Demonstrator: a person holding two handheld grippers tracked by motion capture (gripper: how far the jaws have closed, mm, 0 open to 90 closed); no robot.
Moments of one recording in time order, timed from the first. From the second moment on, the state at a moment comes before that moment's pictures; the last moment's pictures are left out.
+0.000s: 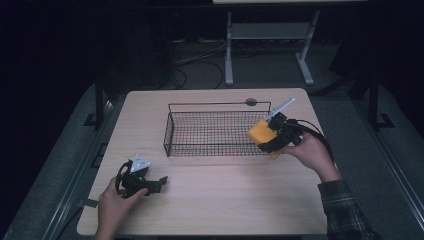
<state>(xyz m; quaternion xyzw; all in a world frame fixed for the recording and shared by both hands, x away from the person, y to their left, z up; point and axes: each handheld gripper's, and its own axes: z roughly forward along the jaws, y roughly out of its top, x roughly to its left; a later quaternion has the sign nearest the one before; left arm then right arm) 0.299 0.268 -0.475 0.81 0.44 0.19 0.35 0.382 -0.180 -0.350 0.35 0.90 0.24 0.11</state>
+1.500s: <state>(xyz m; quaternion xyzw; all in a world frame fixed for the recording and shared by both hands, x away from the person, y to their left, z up) 0.299 0.268 -0.475 0.81 0.44 0.19 0.35 0.455 -0.159 -0.368 0.35 0.90 0.24 0.10</state>
